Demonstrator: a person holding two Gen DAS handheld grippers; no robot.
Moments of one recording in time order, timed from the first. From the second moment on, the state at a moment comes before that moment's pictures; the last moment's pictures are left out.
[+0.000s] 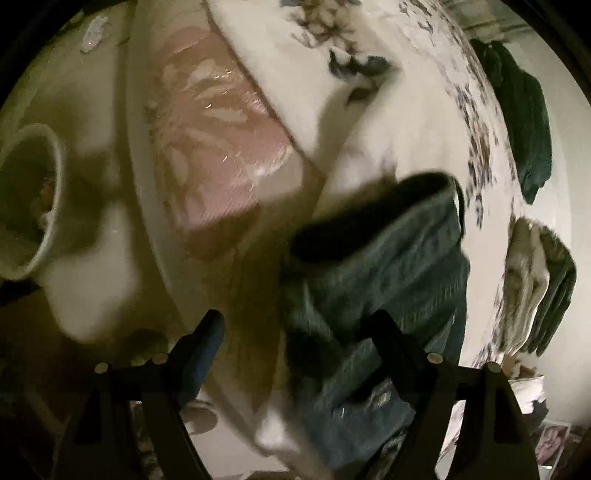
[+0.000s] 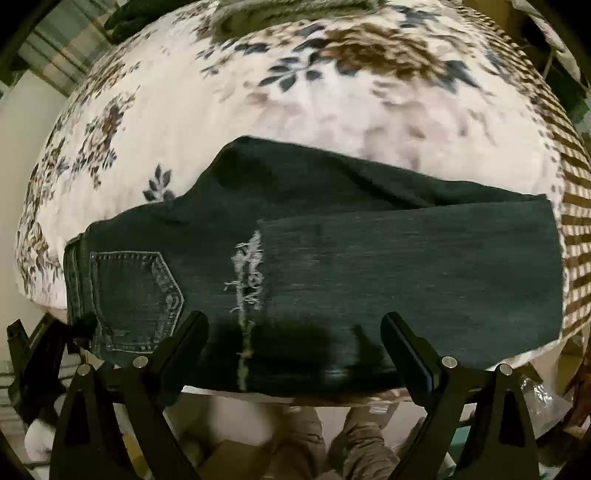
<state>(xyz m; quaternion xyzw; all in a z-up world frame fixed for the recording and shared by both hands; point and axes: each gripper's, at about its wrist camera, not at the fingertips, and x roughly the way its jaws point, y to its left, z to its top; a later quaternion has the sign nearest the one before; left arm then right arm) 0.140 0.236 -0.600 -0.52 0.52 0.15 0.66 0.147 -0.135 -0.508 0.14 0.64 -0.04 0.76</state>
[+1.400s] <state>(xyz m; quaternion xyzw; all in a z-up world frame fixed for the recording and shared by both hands) 0.144 -0.130 -0.449 -0.04 0.61 -0.12 0.78 0.042 -0.378 -0.507 0.36 0.56 -0.11 0.73</state>
